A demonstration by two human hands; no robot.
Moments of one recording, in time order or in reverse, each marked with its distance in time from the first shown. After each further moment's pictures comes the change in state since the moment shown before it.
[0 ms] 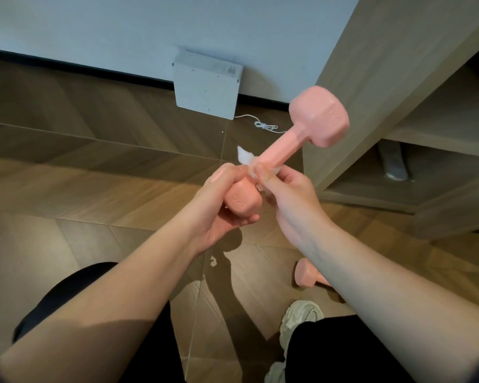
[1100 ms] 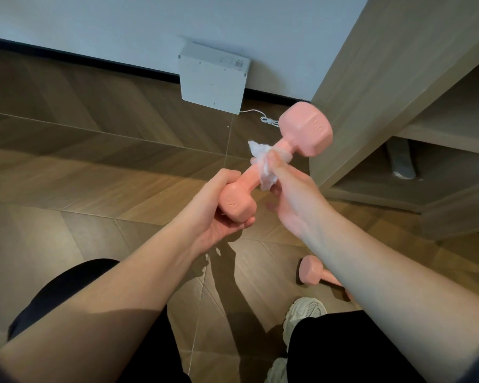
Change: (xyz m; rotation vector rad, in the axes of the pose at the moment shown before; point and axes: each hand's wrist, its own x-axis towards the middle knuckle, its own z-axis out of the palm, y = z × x) left_hand 0.002 -0.007 -0.018 -0.106 0.123 -0.117; right_hand 0.018 0.006 0.007 0.041 0.027 0.223
